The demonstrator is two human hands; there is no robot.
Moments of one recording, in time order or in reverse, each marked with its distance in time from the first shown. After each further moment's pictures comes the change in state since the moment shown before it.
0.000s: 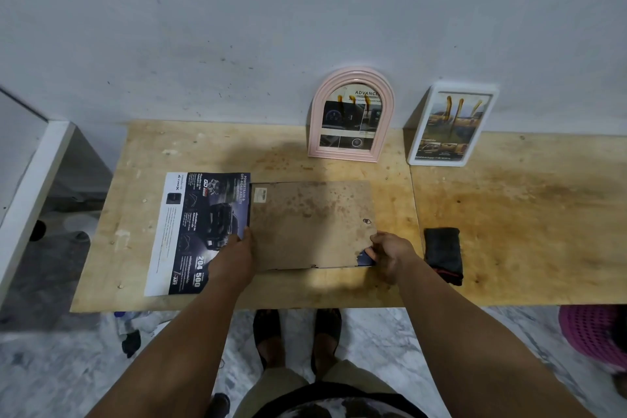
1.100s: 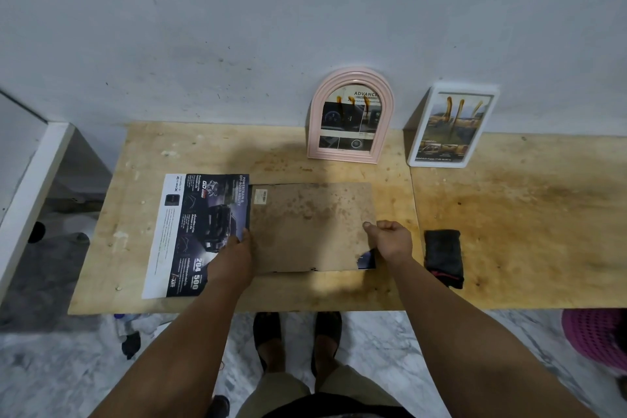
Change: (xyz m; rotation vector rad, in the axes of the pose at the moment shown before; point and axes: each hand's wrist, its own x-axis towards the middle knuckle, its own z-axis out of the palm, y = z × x) left_hand 0.004 0.005 0.001 0.072 -0.006 -0.028; right_hand 0.016 -0.002 0.001 -0.358 0.118 -0.426
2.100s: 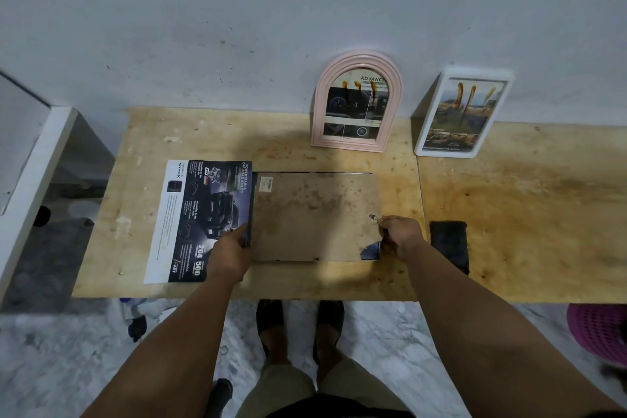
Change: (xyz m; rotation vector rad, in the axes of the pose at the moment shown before) left_hand -0.003 -0.015 0.013 -0.590 0.140 -0.066; right_hand 0.021 -0.002 -0.008 0.076 -0.075 0.243
